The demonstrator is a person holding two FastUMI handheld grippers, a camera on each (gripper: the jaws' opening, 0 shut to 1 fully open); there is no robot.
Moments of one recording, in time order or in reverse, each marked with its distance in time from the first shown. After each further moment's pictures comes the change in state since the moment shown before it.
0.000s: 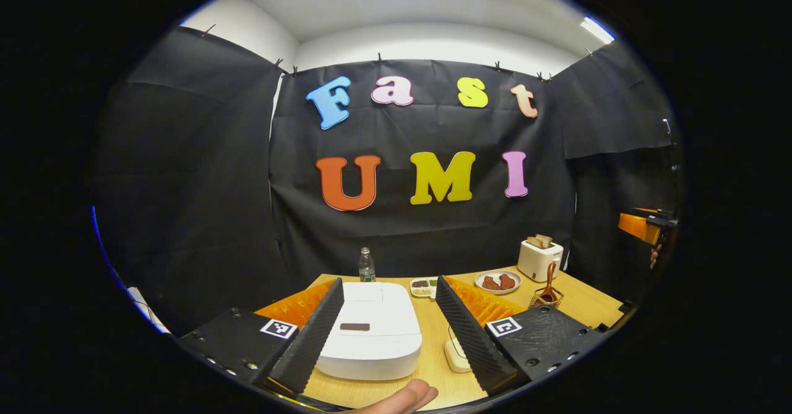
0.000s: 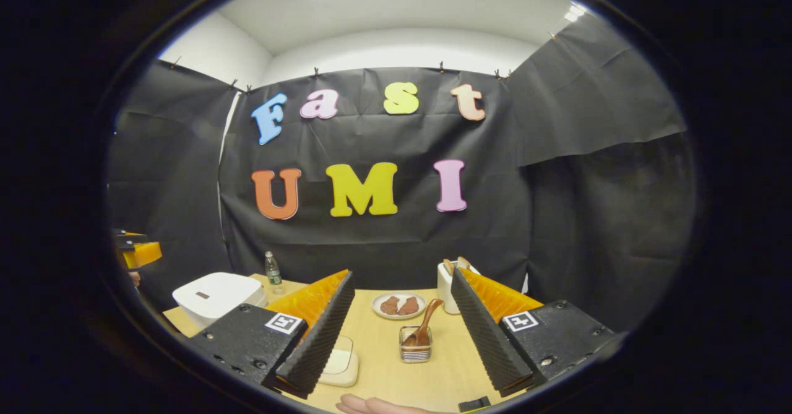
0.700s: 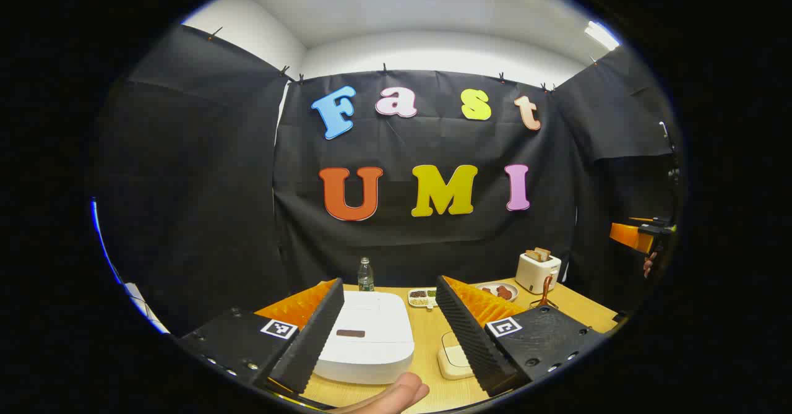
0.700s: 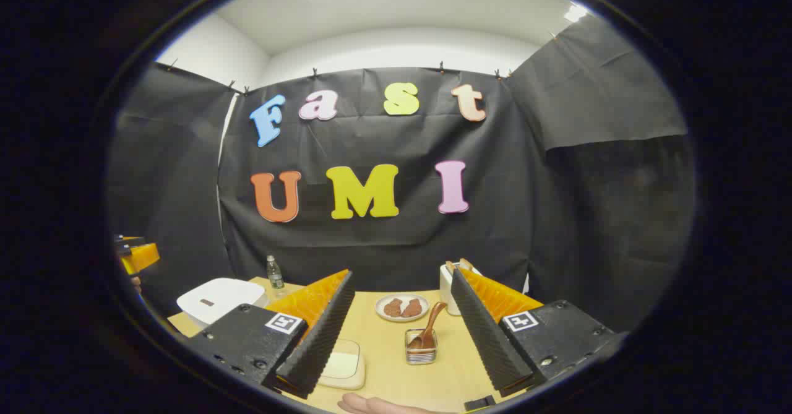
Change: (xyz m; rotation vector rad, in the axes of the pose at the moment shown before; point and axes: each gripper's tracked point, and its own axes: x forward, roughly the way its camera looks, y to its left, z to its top) left arm -0.012 -0.005 0.024 -0.059 -0.050 0.014; right arm 0.002 0.009 0.018 0.008 -0.004 -0.011
